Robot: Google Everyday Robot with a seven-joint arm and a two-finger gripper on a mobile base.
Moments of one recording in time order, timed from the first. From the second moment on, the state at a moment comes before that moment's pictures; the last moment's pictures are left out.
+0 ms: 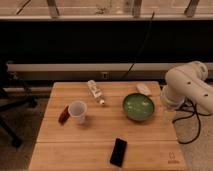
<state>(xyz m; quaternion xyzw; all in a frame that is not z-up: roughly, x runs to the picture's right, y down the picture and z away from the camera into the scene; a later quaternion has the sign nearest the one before) 0.285 0.106 0.684 -0.28 0.02 0.02 0.96</state>
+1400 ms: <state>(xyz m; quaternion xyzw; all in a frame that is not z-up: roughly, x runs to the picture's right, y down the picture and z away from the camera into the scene) 0.230 0.127 0.688 -0.29 0.00 -0.03 0.96</state>
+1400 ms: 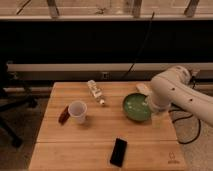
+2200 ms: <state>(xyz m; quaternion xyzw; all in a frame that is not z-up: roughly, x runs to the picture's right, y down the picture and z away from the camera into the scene) 0.186 0.151 0.692 -0.30 -0.02 -0.08 0.95</state>
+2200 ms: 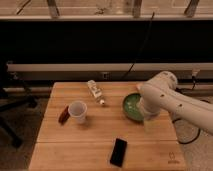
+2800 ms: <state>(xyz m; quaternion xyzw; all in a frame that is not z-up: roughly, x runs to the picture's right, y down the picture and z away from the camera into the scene) 0.161 0.174 0.697 -0.31 -0.03 -0.12 0.94</state>
